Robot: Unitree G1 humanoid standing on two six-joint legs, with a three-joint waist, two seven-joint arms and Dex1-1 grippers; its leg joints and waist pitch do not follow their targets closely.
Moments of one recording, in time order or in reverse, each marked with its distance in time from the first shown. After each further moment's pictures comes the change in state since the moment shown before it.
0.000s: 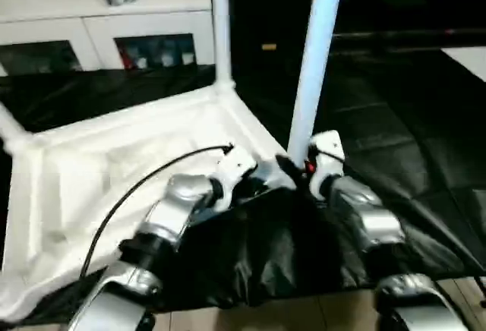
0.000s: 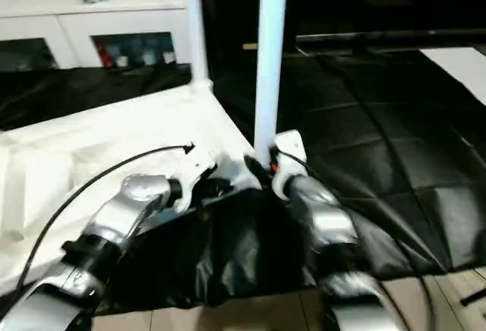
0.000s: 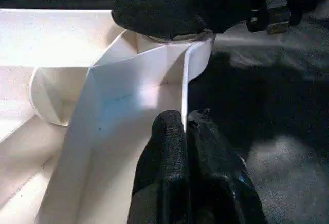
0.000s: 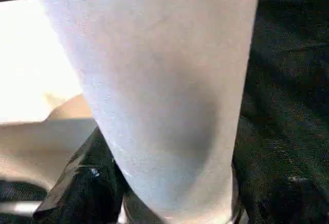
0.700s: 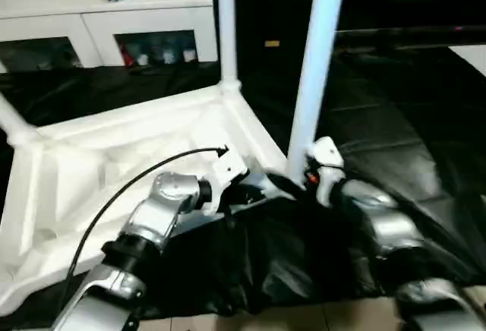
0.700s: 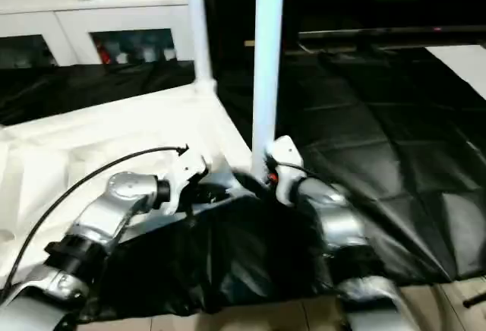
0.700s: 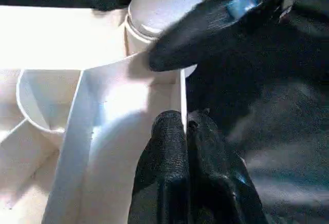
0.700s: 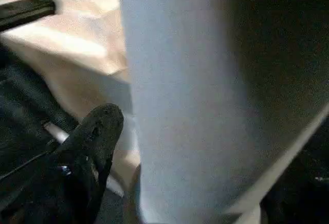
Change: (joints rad) left arm 0.052 0.121 -0.027 -0.091 -0.062 -0.034 -0.297; right arm 0.097 -0.212 0.139 -0.128 0.015 -0.069 0.527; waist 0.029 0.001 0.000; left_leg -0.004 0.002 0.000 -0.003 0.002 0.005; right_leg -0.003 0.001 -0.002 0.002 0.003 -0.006
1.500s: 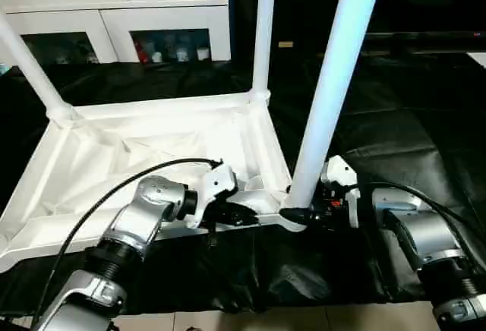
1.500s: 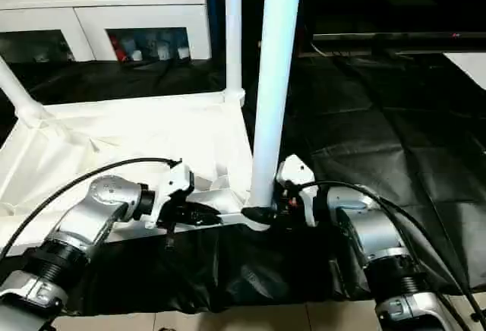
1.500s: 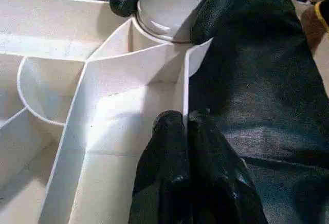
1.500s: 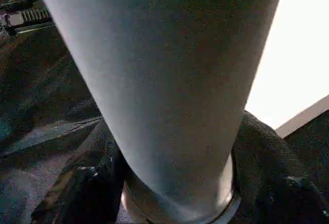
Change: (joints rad) left arm 0.032 0.065 -0.027 -0.035 -0.028 -0.019 -0.147; right arm 0.065 -0.122 0.061 -0.149 0.046 0.107 0.238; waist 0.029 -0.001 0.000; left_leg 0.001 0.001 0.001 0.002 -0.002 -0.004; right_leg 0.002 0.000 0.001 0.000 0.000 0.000
